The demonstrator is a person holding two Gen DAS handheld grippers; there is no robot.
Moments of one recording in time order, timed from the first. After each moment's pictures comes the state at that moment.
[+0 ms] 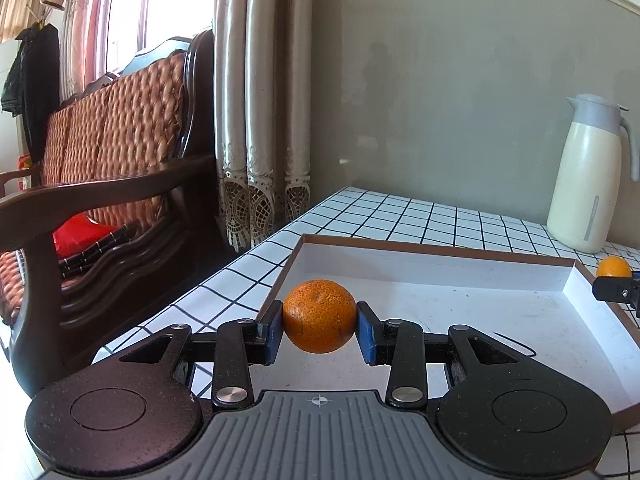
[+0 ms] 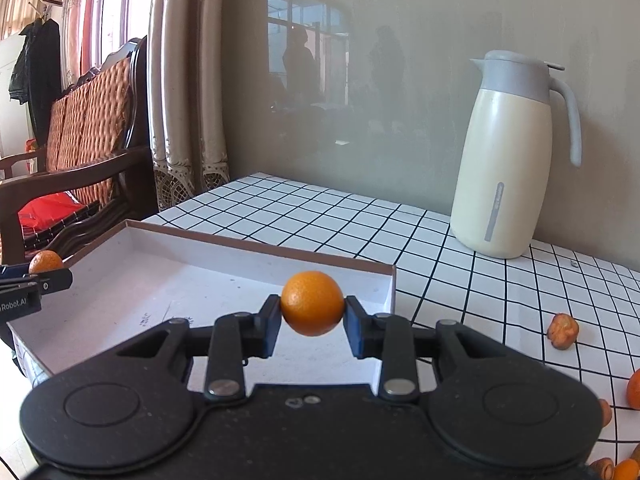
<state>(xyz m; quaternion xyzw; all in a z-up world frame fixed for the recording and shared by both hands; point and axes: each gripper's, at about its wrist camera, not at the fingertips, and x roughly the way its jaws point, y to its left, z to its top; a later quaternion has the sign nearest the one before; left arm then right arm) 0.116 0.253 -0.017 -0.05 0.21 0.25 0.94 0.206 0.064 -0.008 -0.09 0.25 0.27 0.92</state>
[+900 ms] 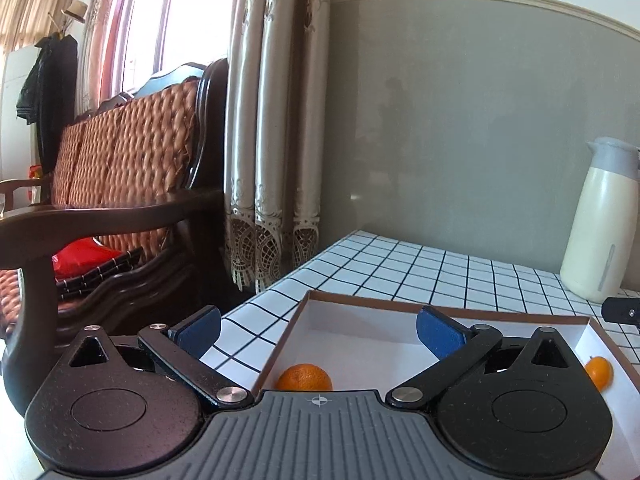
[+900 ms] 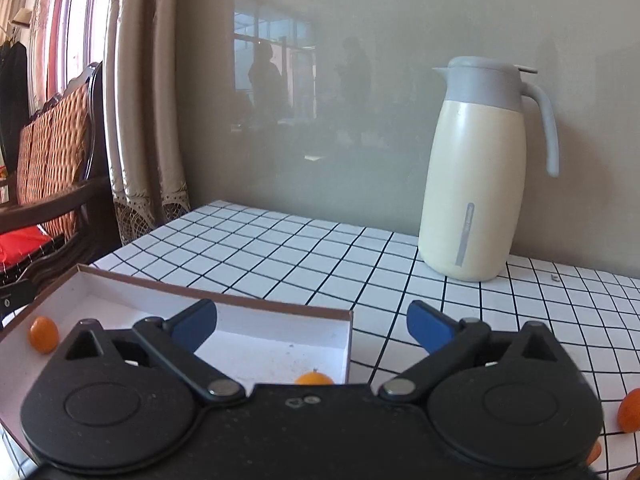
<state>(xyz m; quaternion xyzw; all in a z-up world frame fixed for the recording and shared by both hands) 0.136 0.258 -0.006 -0.06 0.16 0.27 0.95 0.242 0.059 -0.003 -0.06 0.24 0.23 0.94</state>
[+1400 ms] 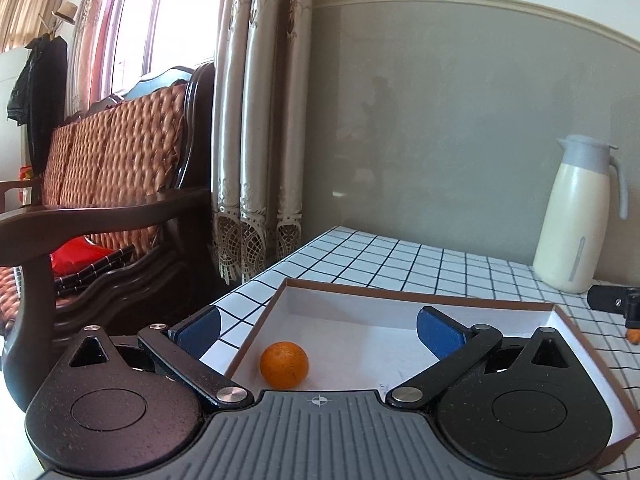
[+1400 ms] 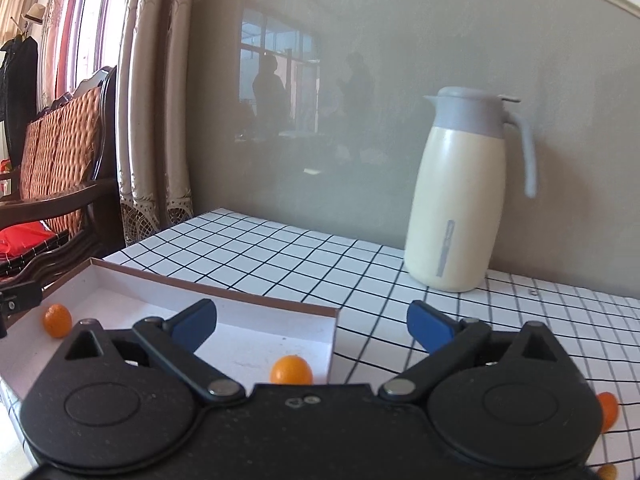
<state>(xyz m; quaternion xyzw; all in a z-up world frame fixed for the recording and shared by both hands) 0.109 0.232 0.006 -0.06 0.16 0.25 0.95 0.209 0.038 0.016 -0.08 0.21 0.23 0.95</state>
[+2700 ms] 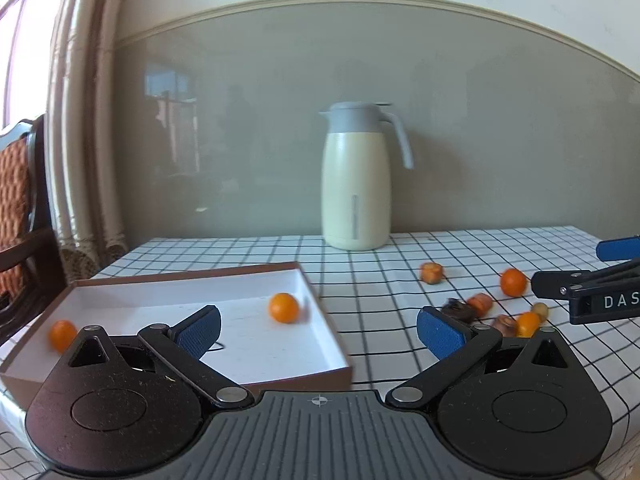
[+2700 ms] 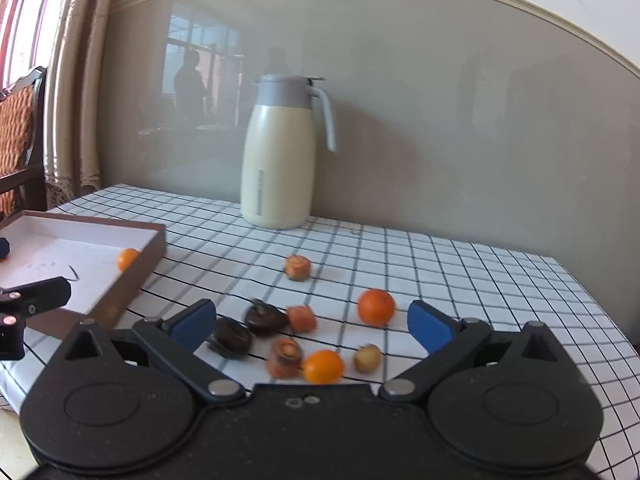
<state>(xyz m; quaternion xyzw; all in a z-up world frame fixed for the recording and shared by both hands) 0.093 0.021 -0.002 0.02 0.16 0.05 0.99 0.131 -0.144 0.007 -0.09 0.21 0.10 0.97</state>
